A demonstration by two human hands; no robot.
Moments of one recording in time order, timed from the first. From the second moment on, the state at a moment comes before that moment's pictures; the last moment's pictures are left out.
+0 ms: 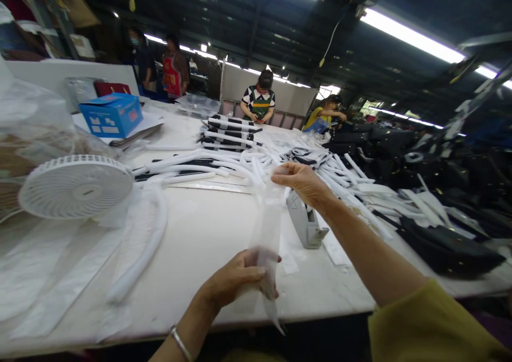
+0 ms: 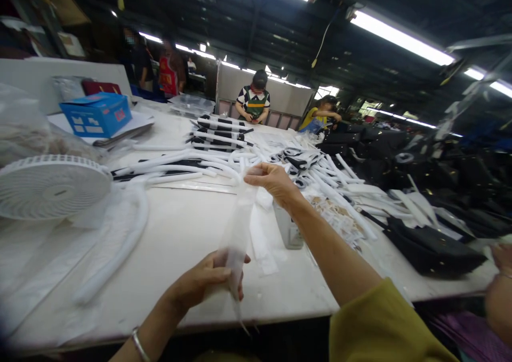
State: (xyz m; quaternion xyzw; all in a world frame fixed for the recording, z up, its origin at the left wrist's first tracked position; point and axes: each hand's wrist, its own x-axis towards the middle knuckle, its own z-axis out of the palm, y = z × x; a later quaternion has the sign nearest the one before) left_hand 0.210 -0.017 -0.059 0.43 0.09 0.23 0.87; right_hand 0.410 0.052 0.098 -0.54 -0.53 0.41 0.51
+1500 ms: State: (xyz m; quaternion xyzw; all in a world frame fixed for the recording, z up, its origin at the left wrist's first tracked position) left_hand 0.260 -0.041 -0.052 0.47 0.24 0.25 0.82; right_hand 0.469 -0.019 0.038 -0.59 -0.35 0.44 0.58
